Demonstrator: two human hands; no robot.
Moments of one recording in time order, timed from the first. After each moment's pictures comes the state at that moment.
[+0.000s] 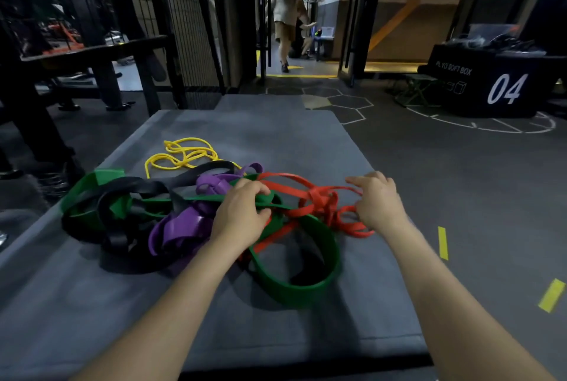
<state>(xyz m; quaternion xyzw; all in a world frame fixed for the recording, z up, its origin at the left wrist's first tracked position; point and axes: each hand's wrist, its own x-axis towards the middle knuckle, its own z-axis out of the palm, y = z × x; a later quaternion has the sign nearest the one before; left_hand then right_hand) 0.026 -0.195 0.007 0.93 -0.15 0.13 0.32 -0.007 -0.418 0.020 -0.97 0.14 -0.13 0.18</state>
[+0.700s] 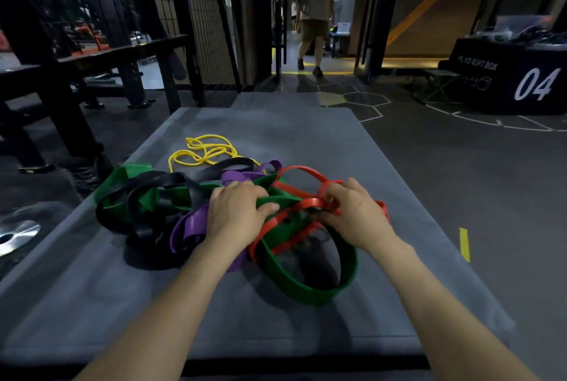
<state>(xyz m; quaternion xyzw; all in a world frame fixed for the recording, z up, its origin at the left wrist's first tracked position) 0.016 -0.162 0.022 0.96 -0.13 0.17 0.16 -0.017 -0.354 0.016 -0.97 -0.03 -0.16 0.20</state>
